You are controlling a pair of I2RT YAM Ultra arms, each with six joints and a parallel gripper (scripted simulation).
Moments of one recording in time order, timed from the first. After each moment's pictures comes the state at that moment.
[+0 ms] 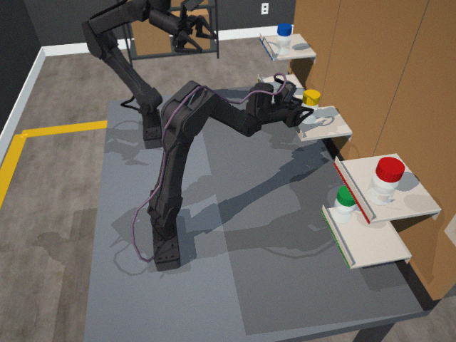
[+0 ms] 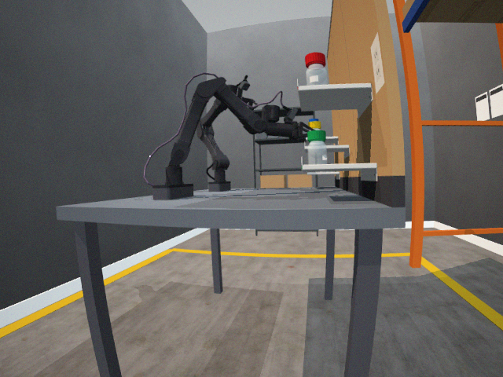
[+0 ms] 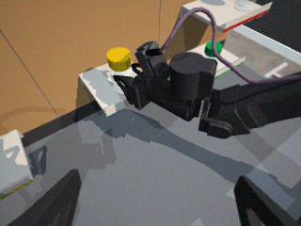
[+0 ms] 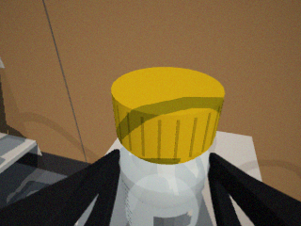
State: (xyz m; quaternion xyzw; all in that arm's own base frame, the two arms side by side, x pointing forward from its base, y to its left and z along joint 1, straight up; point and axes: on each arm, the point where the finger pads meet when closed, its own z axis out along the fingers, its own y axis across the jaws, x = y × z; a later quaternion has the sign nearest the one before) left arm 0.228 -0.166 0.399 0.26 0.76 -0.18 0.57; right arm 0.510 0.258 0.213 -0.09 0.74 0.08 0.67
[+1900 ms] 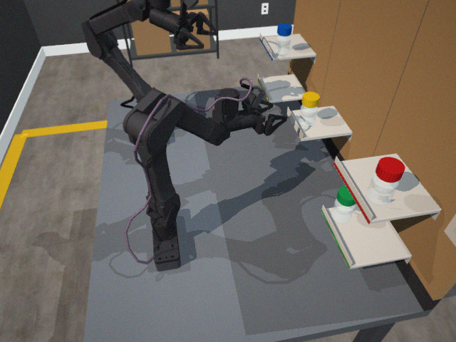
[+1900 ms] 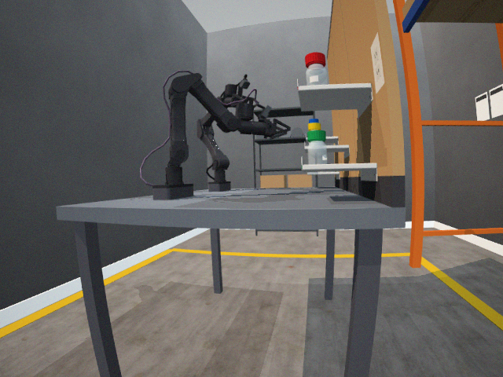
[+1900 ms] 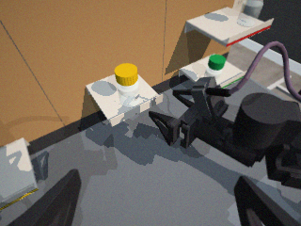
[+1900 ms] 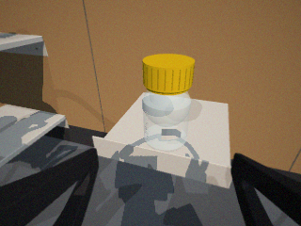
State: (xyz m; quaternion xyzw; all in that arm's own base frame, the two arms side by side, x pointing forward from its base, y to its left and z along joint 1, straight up) left arm 0.233 -0.165 0.411 0.25 0.75 -0.17 0.59; right arm 0.401 0.234 0.223 -0.09 0.73 0.09 0.67
